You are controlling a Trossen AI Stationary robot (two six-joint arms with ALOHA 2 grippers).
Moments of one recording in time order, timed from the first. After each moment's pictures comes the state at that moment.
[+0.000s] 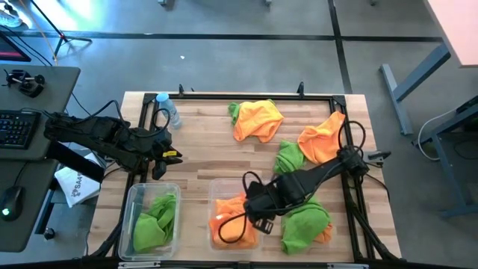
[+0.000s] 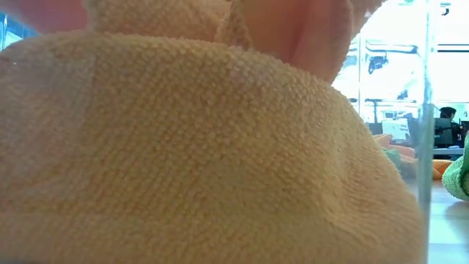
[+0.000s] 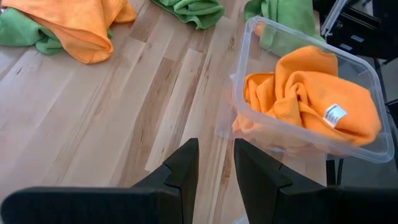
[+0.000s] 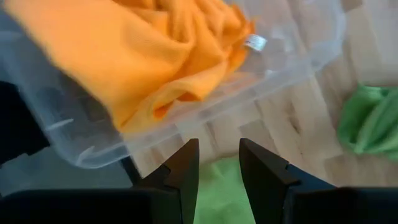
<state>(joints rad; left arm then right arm) -0.26 0.84 1.05 -0.97 -0.18 -0.53 0.48 2.12 2.33 -1.58 0.05 0.89</state>
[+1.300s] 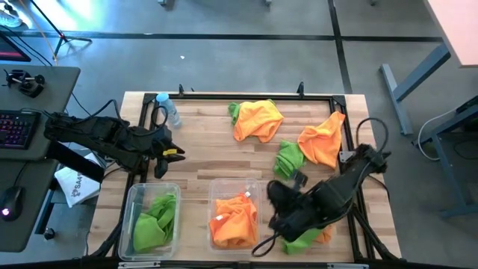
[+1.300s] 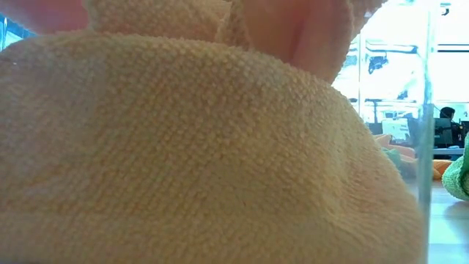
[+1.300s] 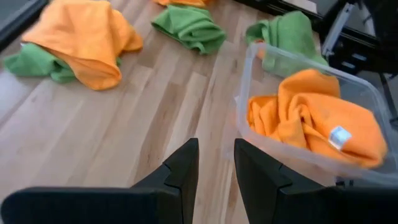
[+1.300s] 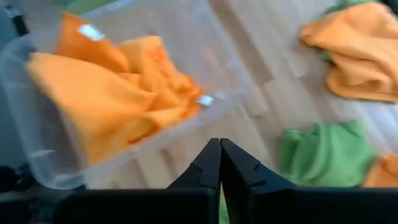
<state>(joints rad) -0.26 0.84 1.05 -0.91 -0.25 -0.49 0.64 1.92 2.19 -1.57 0.50 1.02</state>
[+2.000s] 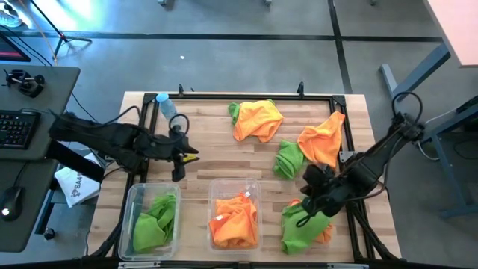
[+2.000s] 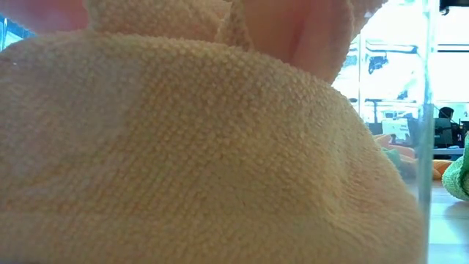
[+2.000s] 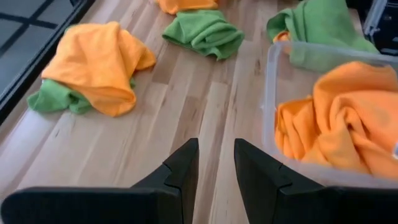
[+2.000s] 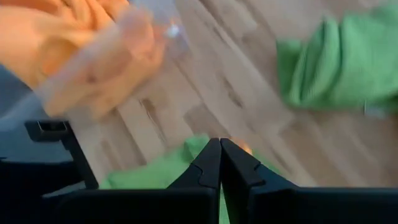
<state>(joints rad) -0.26 1.03 1.05 -0.77 -0.34 -0.33 0.71 1.28 1.19 -1.10 0.38 1.30</state>
